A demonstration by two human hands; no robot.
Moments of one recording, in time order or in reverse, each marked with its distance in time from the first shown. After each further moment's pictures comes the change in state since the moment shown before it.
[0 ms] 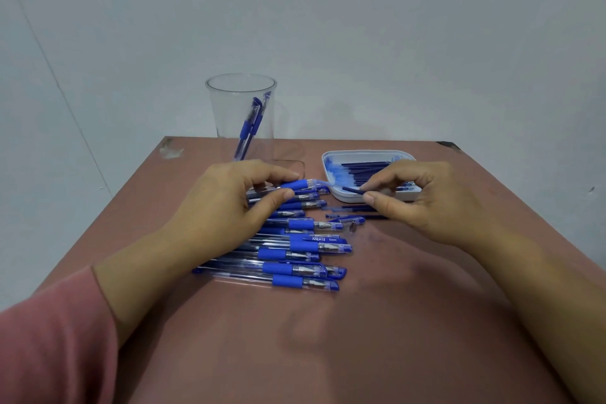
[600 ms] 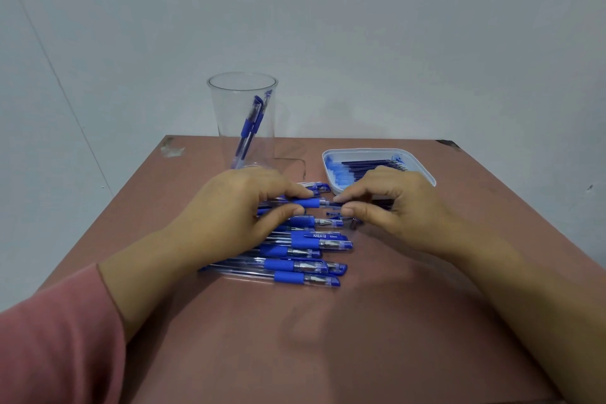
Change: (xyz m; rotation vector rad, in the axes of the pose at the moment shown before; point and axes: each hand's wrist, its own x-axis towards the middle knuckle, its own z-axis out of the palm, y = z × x) left_hand -0.002 0.003 0.000 0.096 -0.112 0.189; right_hand 0.002 0.001 0.023 -0.104 -0.091 -0.104
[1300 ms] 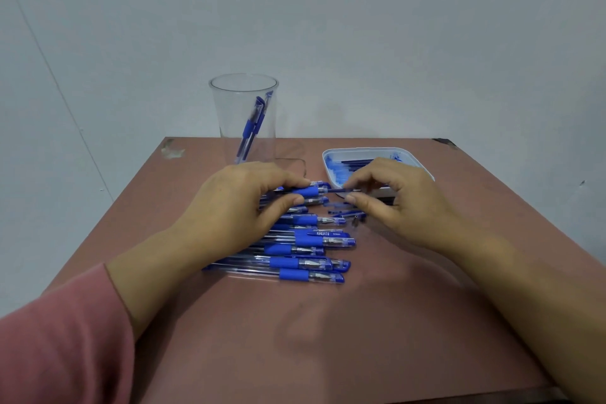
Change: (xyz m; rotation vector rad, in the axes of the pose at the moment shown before) left_hand 0.001 0.000 -0.001 0.022 0.041 -0.040; right_hand -0.002 0.001 0.003 -0.035 0.078 0.040
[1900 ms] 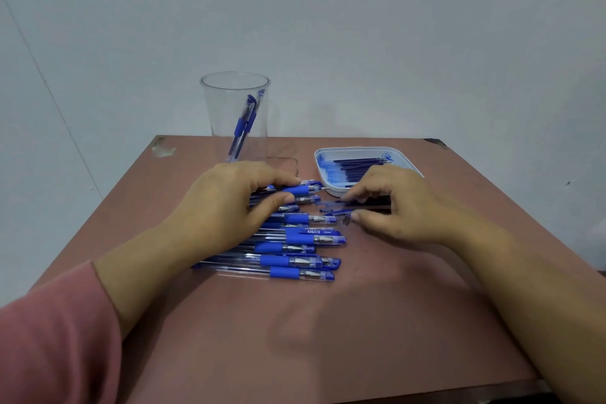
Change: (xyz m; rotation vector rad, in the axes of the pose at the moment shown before) left_hand 0.000 0.000 0.001 -0.027 -0.005 -0.035; right_hand -0.003 0.019 -0.016 -0.174 -0.252 0.114
